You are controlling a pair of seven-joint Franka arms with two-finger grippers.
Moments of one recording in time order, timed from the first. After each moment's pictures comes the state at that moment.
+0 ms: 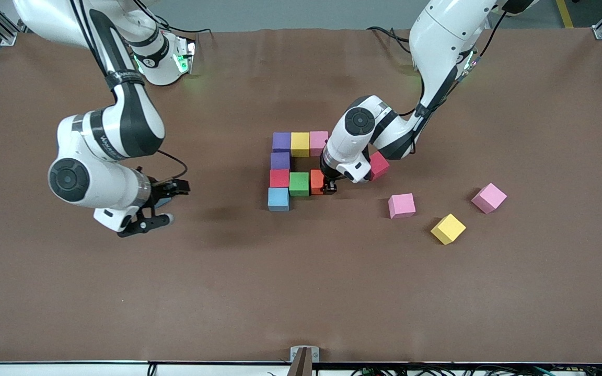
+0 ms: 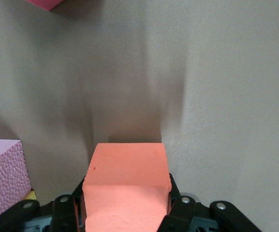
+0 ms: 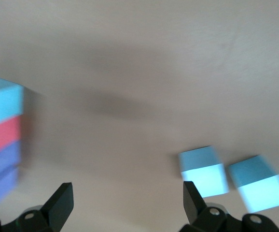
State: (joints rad) left arm -0.45 0.59 -0.32 -1.96 0.08 2.69 -2.36; right arm 0.32 0.37 -0.11 -1.72 0.12 1.88 -0.18
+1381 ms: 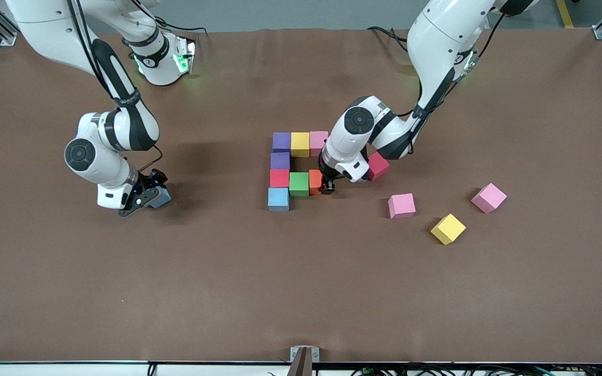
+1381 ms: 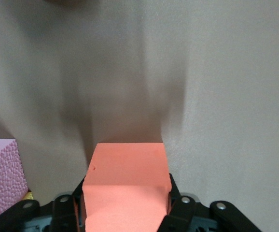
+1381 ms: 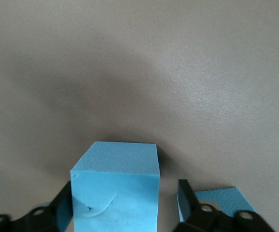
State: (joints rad) left arm -0.46 0.60 -0.32 -1.96 0.08 2.72 -2.36; right arm 0.18 0.34 -0.10 -2.27 0.07 2.55 -0.59
